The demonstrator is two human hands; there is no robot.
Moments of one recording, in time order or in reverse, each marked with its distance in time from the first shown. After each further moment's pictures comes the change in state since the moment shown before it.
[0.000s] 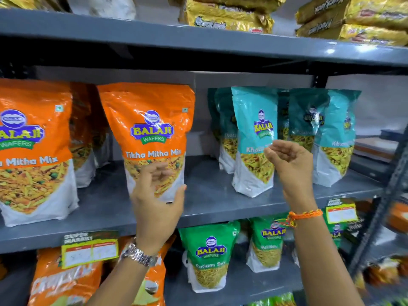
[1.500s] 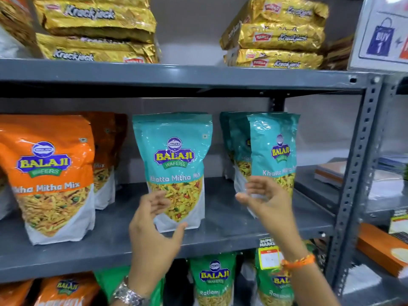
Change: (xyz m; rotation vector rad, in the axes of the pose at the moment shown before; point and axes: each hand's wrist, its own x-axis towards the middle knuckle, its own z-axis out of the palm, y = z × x) left_hand -0.051 0.071 0.209 0.133 -0.094 -0.099; right_hand 0.099 0.071 -0.167 -0.058 -0.259 0.006
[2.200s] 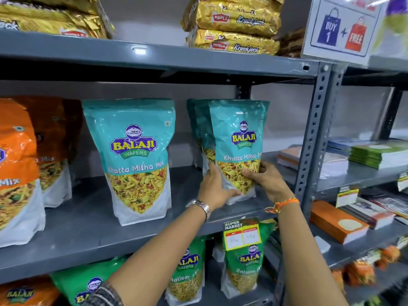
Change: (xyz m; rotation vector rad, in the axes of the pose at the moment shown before) left_hand 0.042 0.044 0.223 0.052 -0.646 -0.127; right_hand 0.079 0.063 -0.110 0.094 -0.051 0.333
